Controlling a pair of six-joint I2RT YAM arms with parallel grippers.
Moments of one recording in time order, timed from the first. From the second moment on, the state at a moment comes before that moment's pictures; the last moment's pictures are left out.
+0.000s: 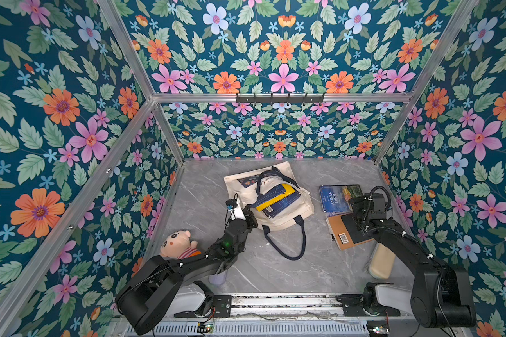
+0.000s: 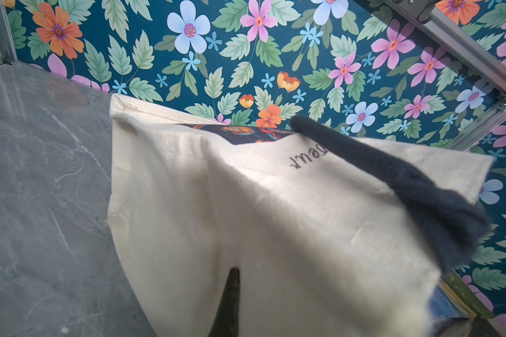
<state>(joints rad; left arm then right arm) -0.74 1.25 0.35 0.71 -0.53 -0.52 -0.01 1.27 0.66 -0.12 0.04 1.25</state>
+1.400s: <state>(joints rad) -0.74 1.24 0.36 0.71 -0.53 -0.52 -0.02 1.44 0.76 0.04 0.02 1.20</state>
